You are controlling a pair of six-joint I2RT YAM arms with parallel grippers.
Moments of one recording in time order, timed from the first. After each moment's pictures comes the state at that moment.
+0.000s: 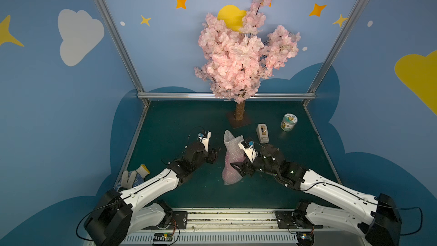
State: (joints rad) left arm -0.66 1.14 0.55 0.12 -0.08 -0.39; right arm 0.94 1.05 0.71 -0.16 -0.15 0.15
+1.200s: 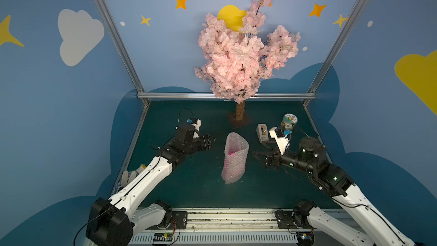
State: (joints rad) left arm -0.45 1.15 0.88 -0.37 0.25 -0.60; right arm 0.62 0.74 0.91 -0.53 -0.37 0.20
